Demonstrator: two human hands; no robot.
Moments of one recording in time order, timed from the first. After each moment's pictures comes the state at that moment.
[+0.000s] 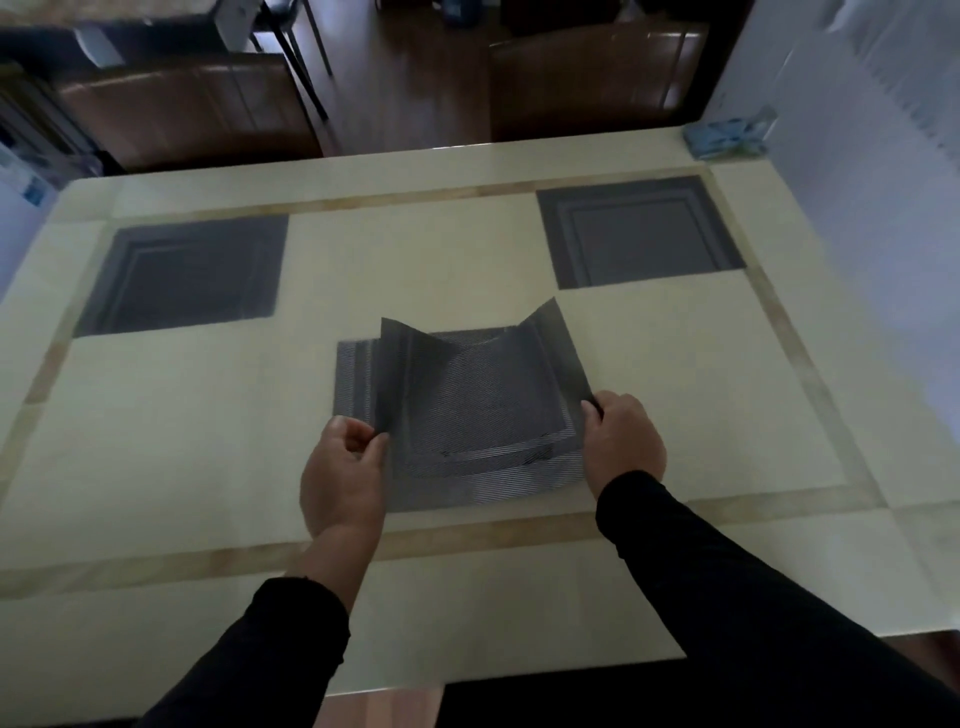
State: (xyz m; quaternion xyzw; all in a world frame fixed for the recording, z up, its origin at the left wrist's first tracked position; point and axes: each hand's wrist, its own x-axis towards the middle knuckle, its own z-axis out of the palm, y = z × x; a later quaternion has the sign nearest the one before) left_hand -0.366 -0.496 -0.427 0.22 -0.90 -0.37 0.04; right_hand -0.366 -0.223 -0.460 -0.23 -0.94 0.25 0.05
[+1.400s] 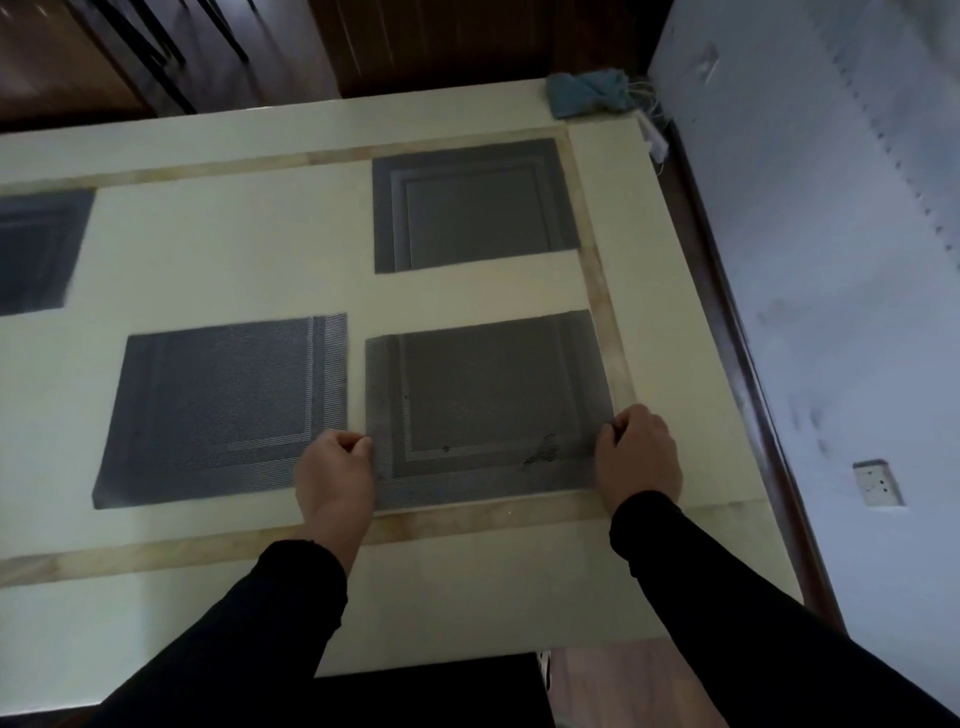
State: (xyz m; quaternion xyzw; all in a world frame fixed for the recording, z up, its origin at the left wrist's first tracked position) left_hand -0.359 -0.240 -0.464 0.30 -0.90 -0.30 -0.08; right_hand -0.321 0.053 -0.481 -0.33 -0.91 0.26 -0.03
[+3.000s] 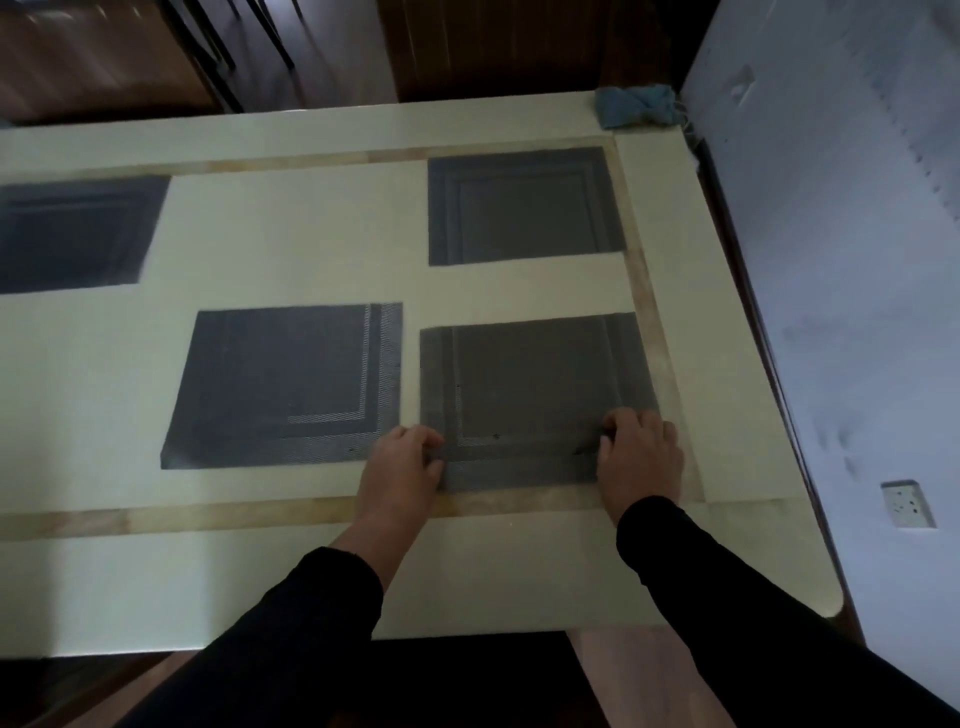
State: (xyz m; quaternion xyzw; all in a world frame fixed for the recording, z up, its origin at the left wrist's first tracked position) left_hand -0.328 -0.258 -0.461 0.05 -0.96 -0.26 -0.13; right_hand -0.308 0.003 -0.478 -0.21 -0.96 0.16 -0.03
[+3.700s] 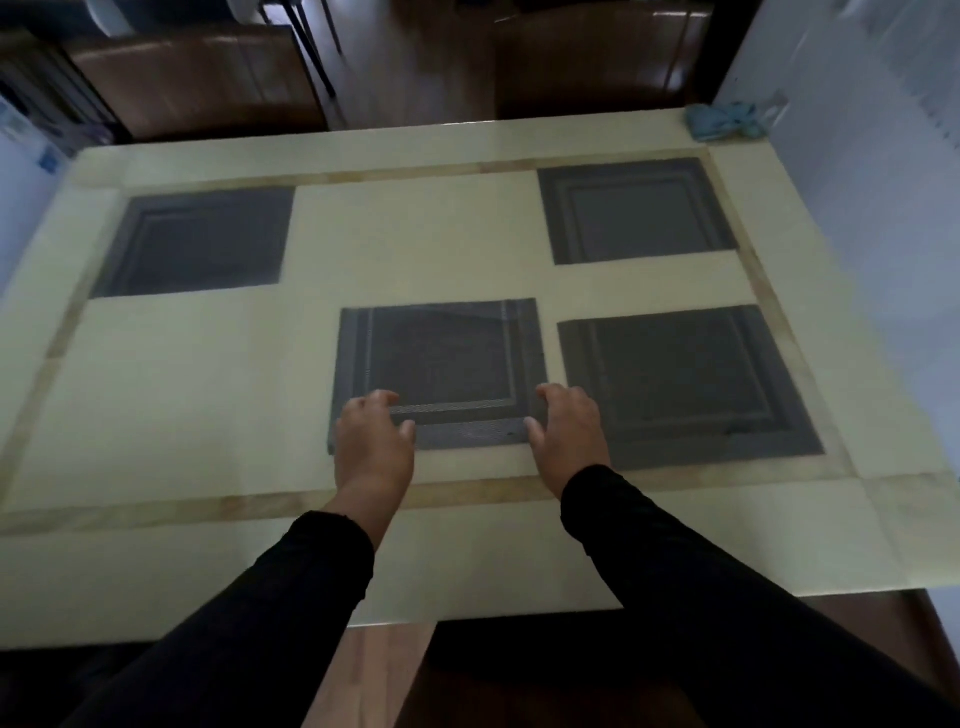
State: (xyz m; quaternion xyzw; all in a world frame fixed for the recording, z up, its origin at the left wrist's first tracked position) left_hand -0.354 -0.473 -0.432 0.16 -0.96 -0.24 -0.06; right_hand -0.331 -0.258 -0.444 -0.10 -0.95 0.30 -0.05
